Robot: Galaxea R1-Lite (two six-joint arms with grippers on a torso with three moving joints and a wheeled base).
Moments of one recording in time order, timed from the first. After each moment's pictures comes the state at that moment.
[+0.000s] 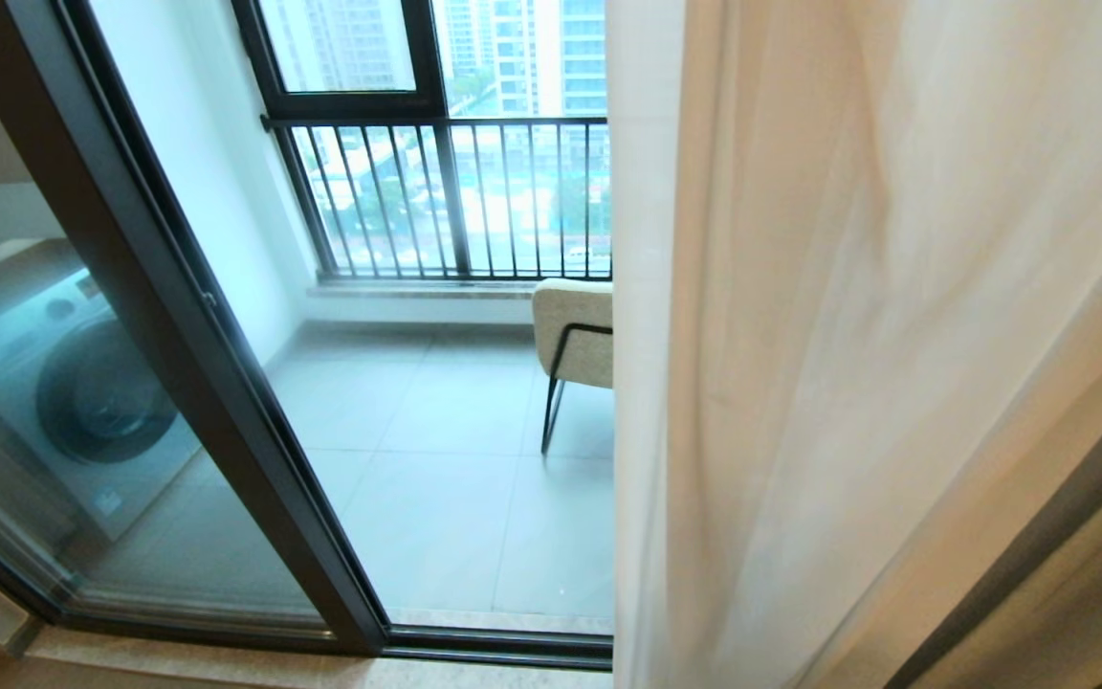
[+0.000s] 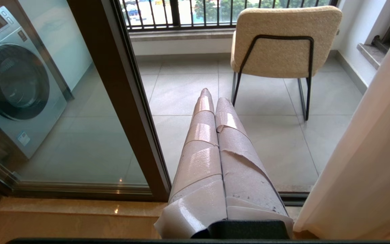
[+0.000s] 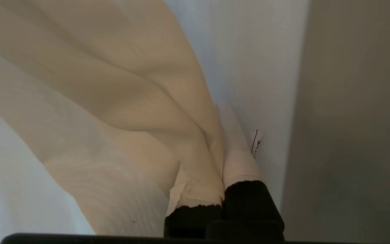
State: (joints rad) left arm 0.01 0.00 0.00 0.01 -0.01 0.04; right arm -0.26 1.36 -1.06 -0.75 0.13 0.01
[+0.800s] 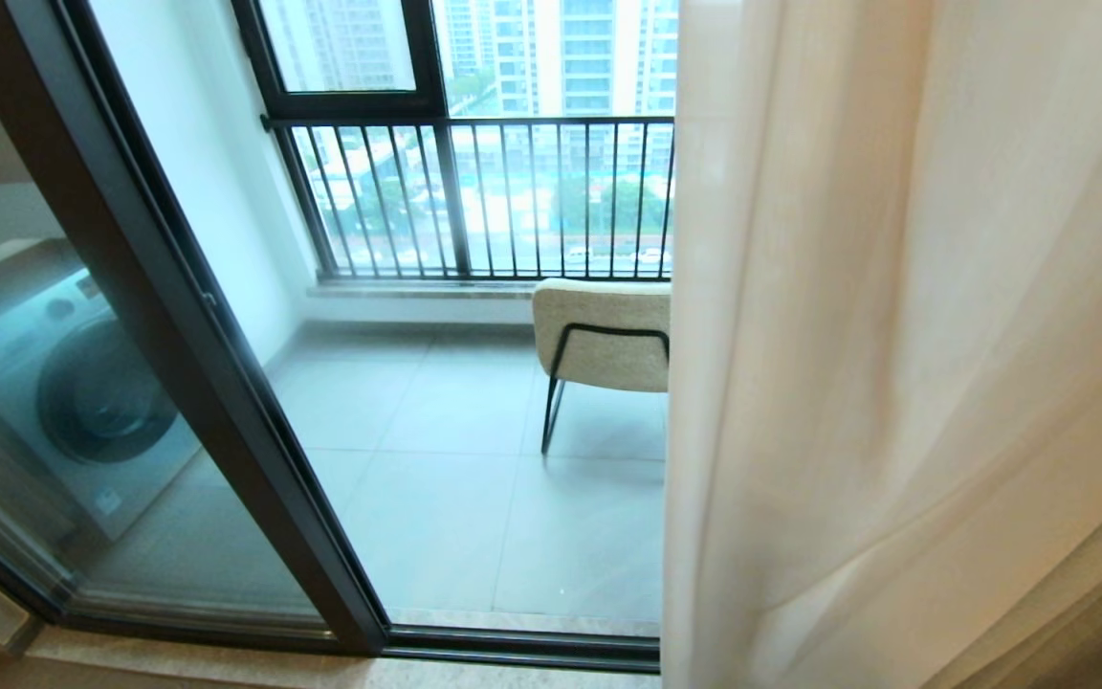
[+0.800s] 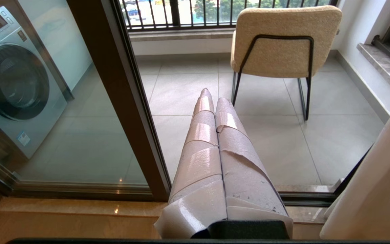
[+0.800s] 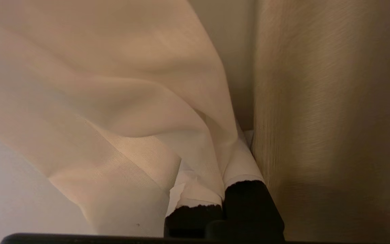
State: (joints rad) left arm 0.01 0.00 0.00 0.01 -0.01 0.04; right arm -0.73 1.48 -1.40 -0.57 0.21 0.11
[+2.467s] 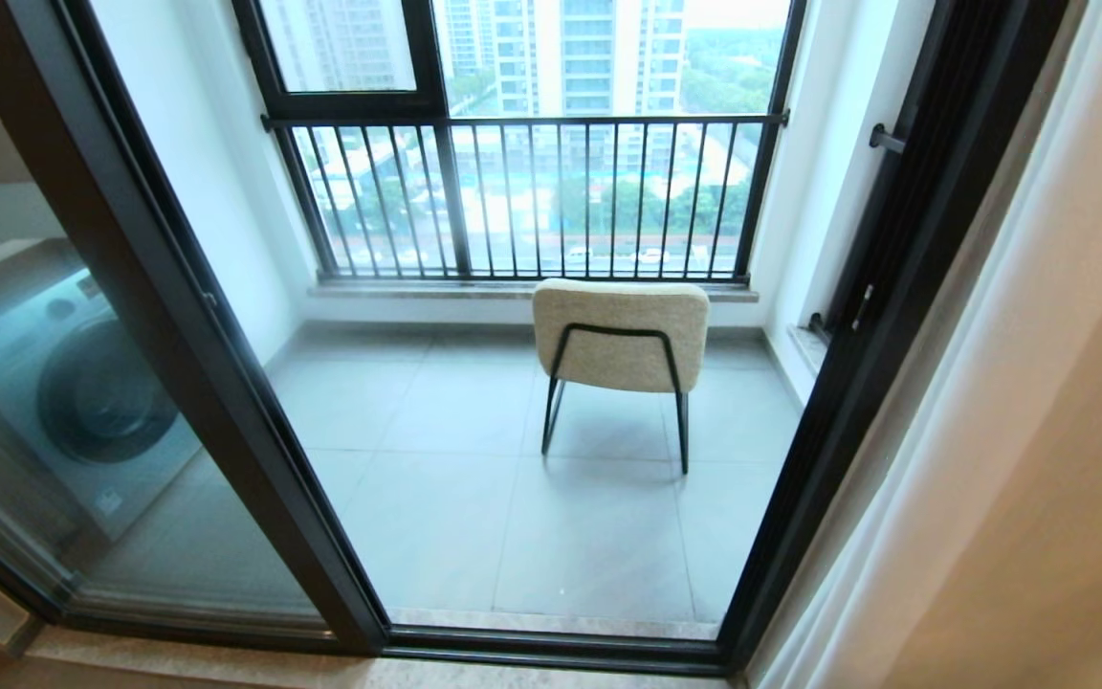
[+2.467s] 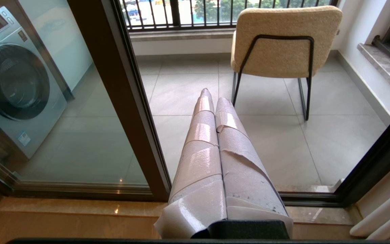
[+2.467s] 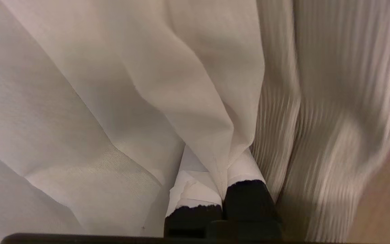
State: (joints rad) left arm 0.01 0.00 0.00 0.01 -0.01 0.04; right arm -1.28 1.96 -1.87 -0.51 0.29 0.13
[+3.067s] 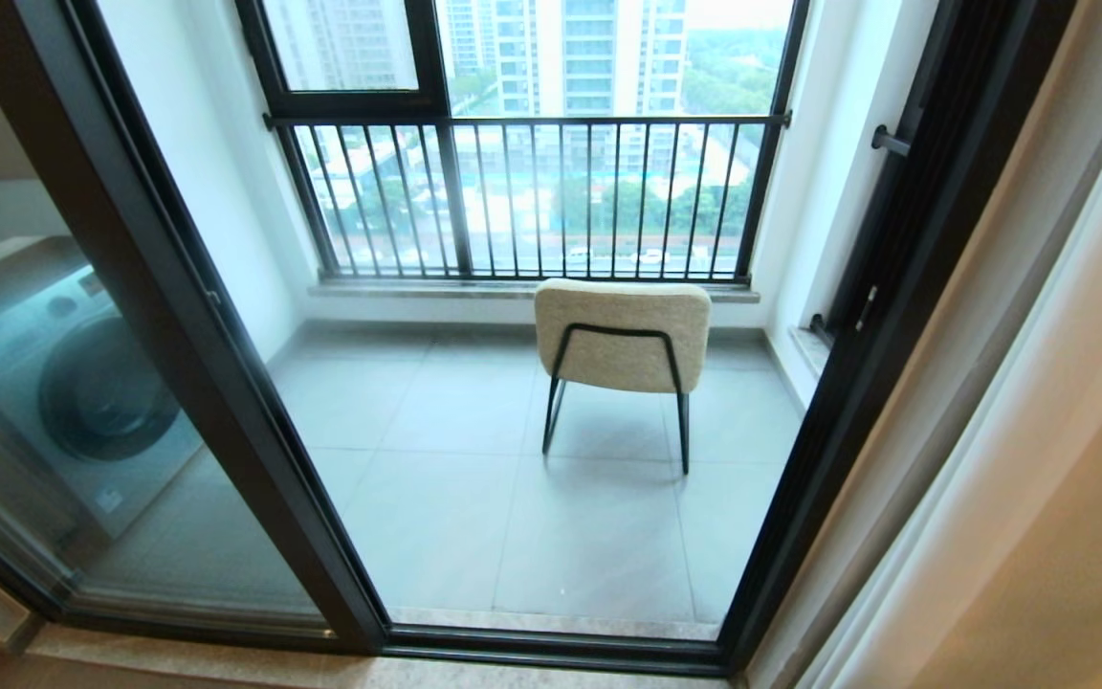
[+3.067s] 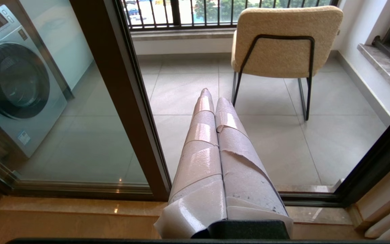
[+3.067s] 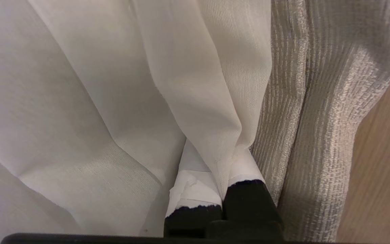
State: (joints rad) left arm 0.01 0.00 0.00 0.01 -0.01 0.04; right arm -1.36 2.09 -1.95 -0.54 0.29 0.13
